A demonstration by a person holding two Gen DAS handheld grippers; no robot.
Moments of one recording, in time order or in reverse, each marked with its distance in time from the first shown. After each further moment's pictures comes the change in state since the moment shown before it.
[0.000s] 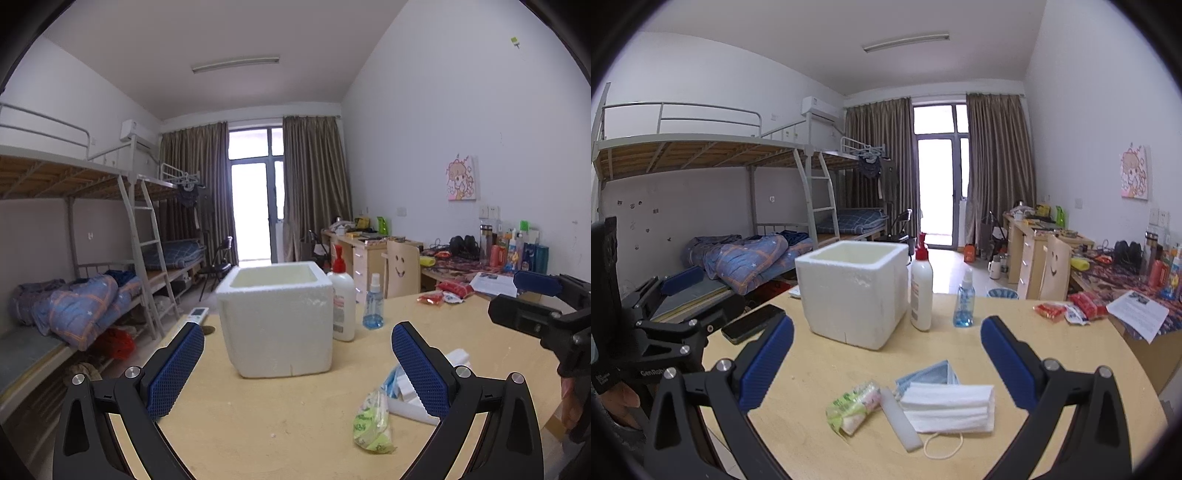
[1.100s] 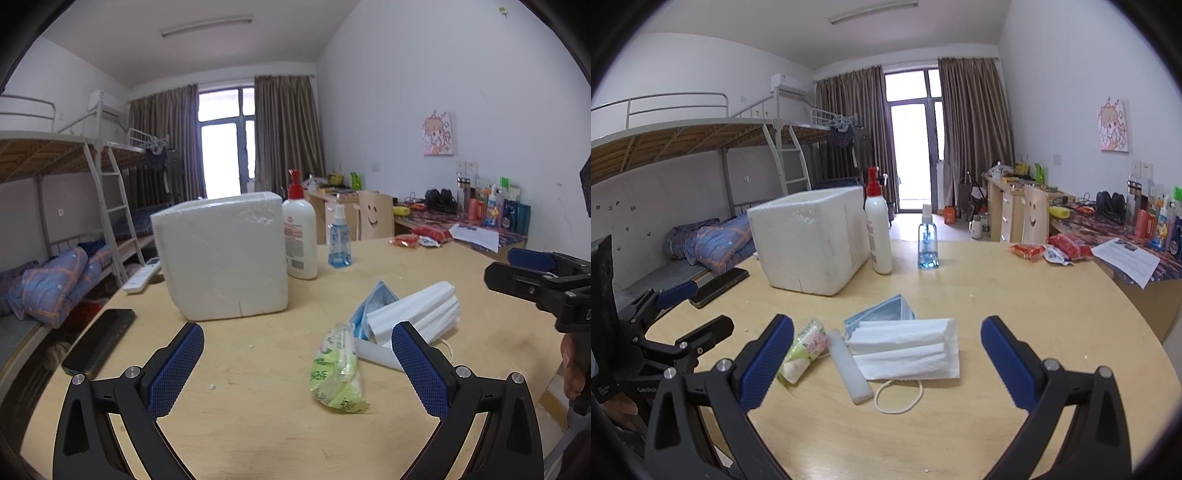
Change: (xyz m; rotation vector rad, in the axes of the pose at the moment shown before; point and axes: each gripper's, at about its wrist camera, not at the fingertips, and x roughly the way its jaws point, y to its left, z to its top) left arm 0.040 -0.040 -0.050 0.028 0.170 -0.106; right arm 0.016 -0.050 -0.053 0.080 0.139 -0.068
